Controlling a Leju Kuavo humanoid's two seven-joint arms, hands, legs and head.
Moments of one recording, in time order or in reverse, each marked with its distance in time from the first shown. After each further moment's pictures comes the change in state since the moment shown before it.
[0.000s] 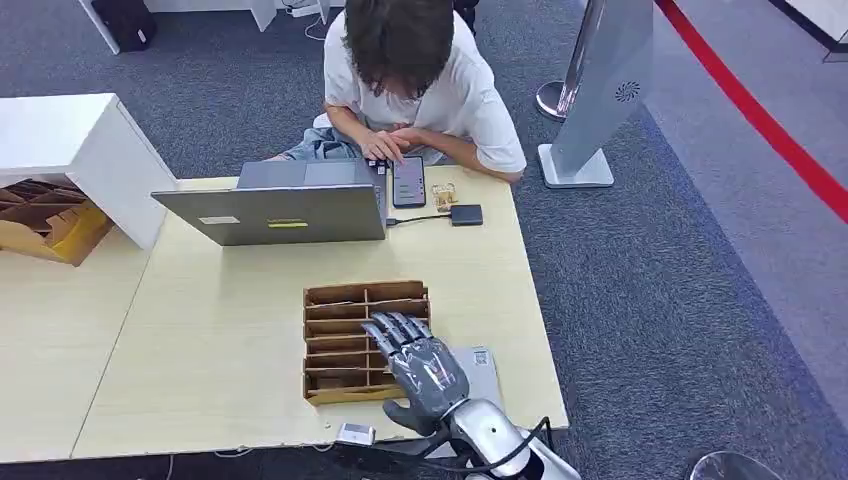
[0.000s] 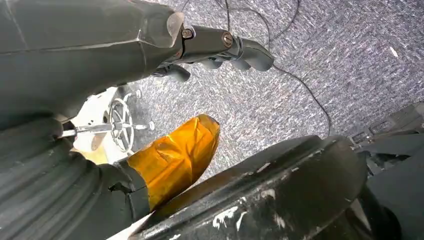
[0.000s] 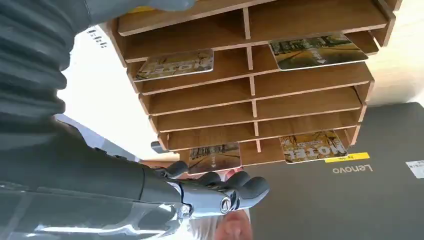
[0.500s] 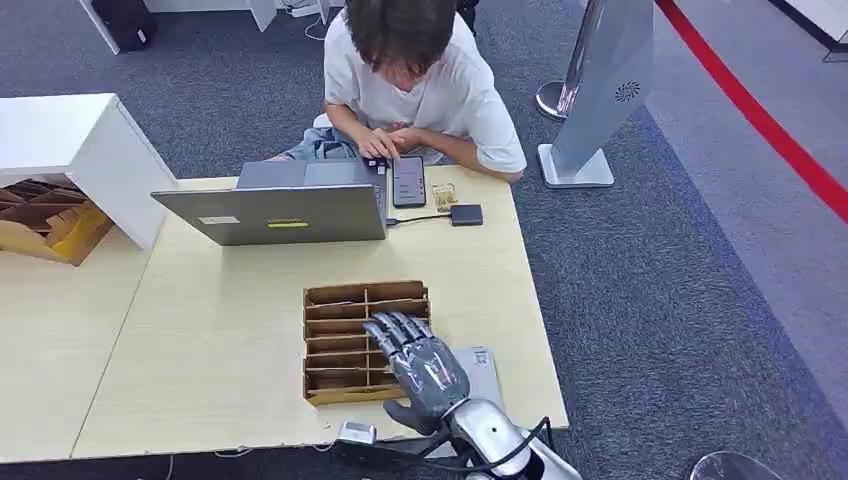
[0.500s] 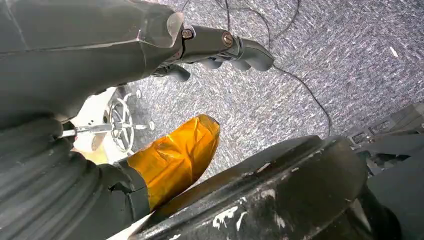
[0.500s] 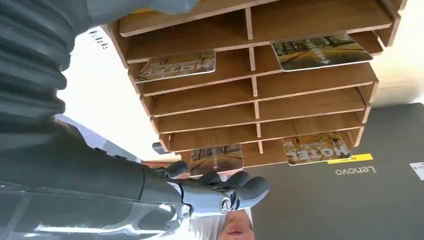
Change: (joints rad) left arm 0.000 0.000 0.000 0.000 0.000 0.000 0.000; right arm 0.000 0.000 -0.005 0.003 0.000 -0.002 0.003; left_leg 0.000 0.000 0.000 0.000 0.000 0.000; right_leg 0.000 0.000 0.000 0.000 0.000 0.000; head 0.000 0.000
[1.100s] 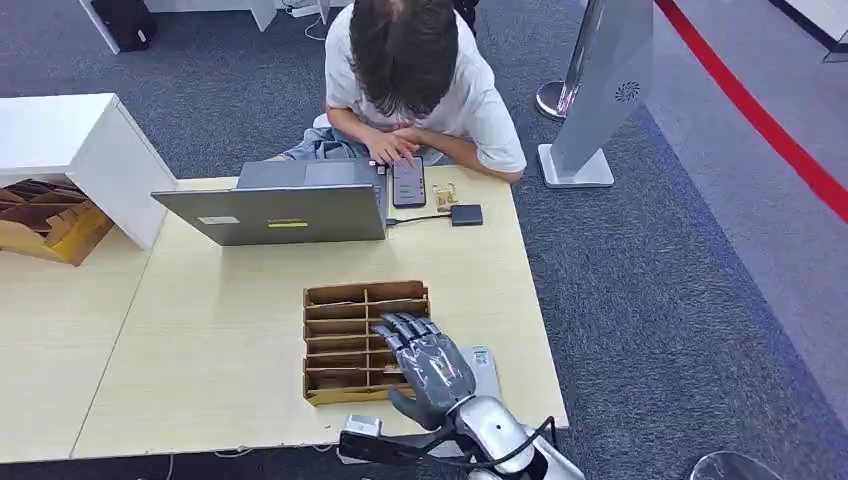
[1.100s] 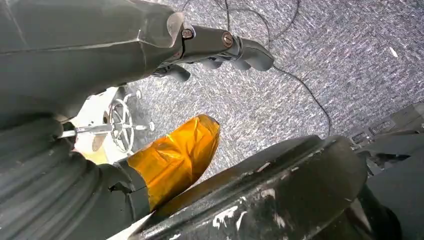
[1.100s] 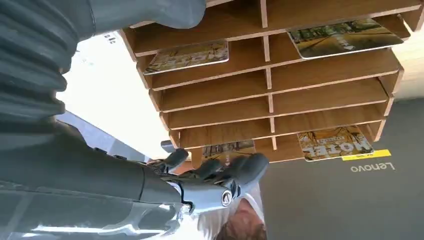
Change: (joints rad) left arm 0.000 0.000 0.000 0.000 -0.003 0.000 0.000; right arm 0.009 0.000 -0.027 0.000 0.012 -0.002 0.006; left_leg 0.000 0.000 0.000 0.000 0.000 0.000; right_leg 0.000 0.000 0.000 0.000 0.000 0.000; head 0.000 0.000
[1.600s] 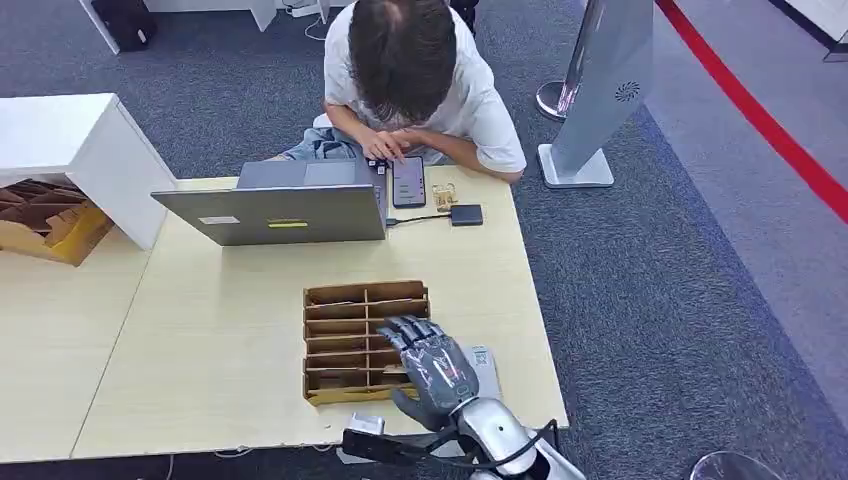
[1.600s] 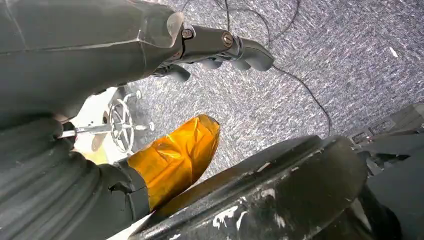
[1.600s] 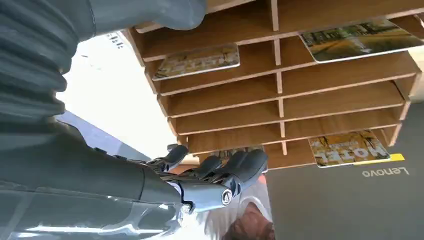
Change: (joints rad) left arm 0.000 0.000 0.000 0.000 0.001 0.000 0.000; right arm 0.016 -0.001 -0.013 0.000 0.006 0.000 0.010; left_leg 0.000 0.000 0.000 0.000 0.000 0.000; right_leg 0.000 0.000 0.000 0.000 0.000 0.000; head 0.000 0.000
